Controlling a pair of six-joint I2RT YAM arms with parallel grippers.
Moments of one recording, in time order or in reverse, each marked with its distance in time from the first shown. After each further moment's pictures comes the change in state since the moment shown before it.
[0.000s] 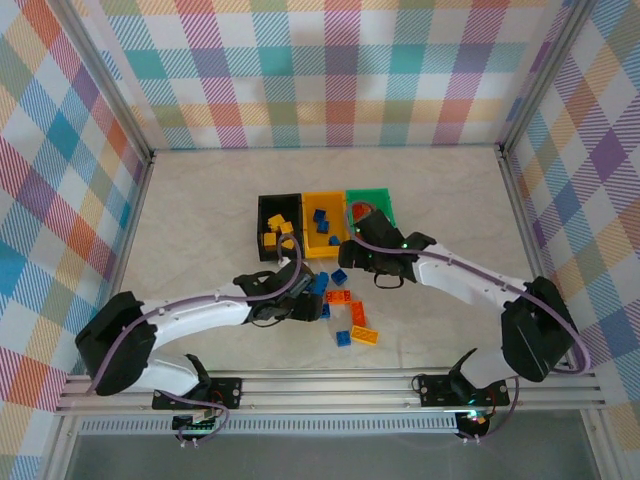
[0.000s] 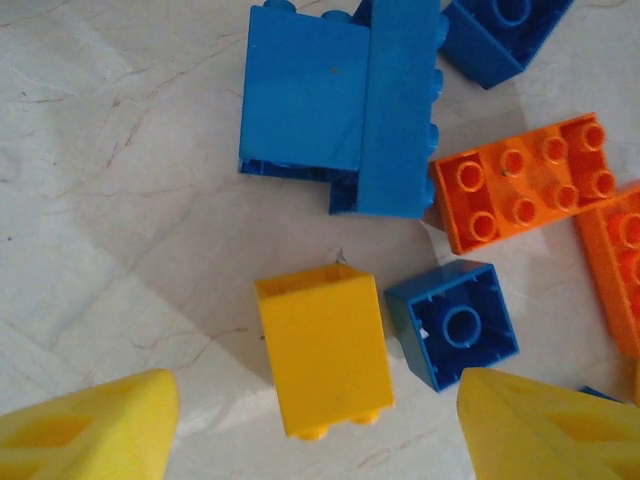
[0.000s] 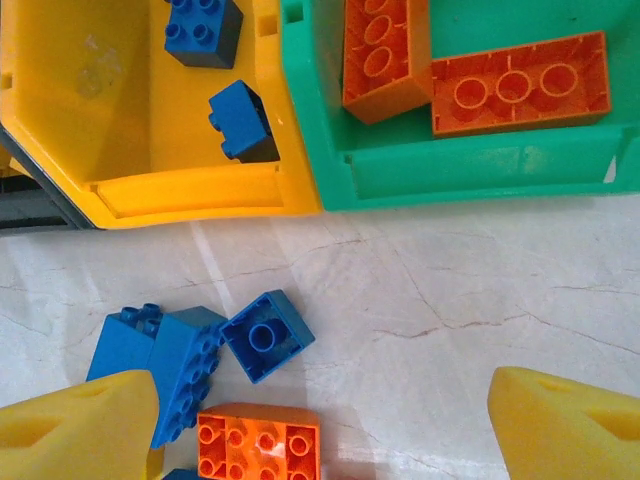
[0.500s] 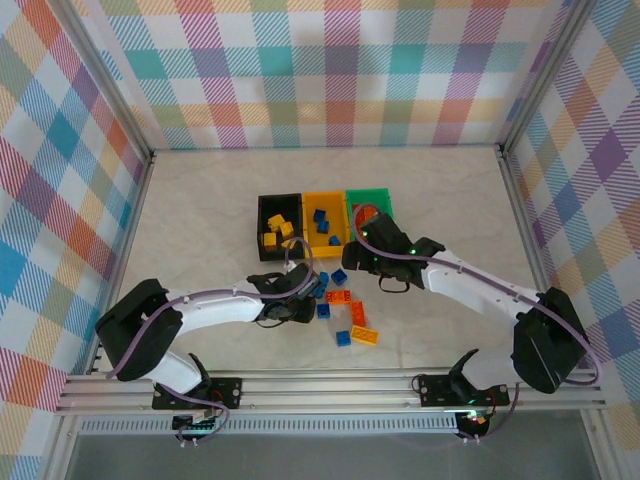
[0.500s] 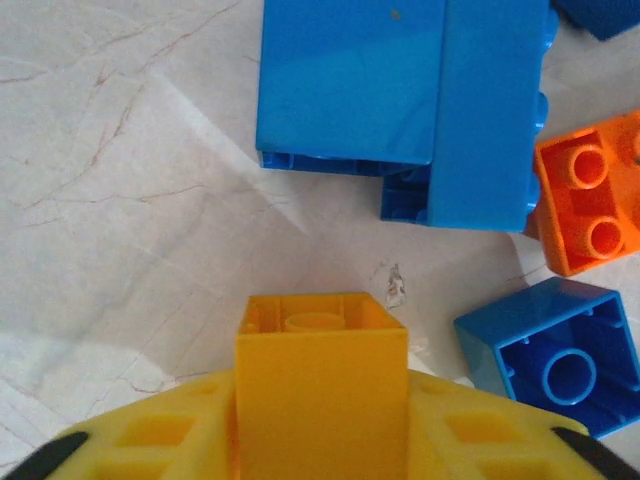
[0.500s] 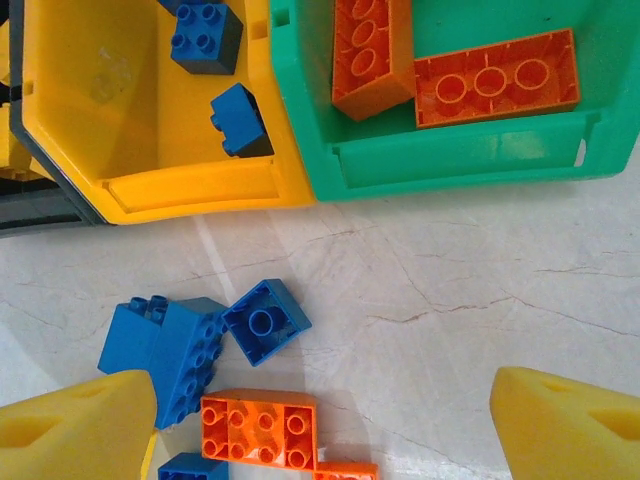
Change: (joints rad) left arm 0.000 0.107 0.003 0.029 -0.030 0.030; right arm 0.000 -0.071 -0.045 0.010 0.004 0.019
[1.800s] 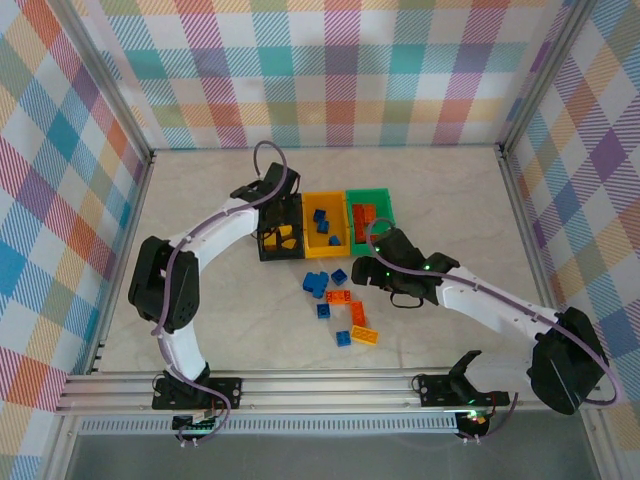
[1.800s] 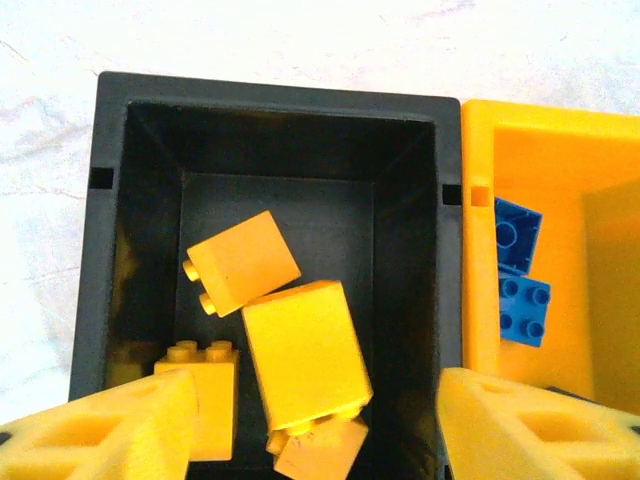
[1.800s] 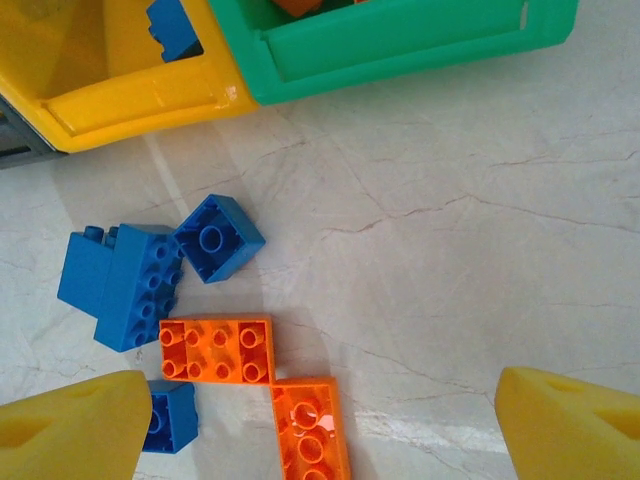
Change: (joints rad) left arm 0.447 0.306 0.673 -0.195 -0.072 0.103; right arm 0.000 -0.127 -0.137 -0.039 -0.053 0.053
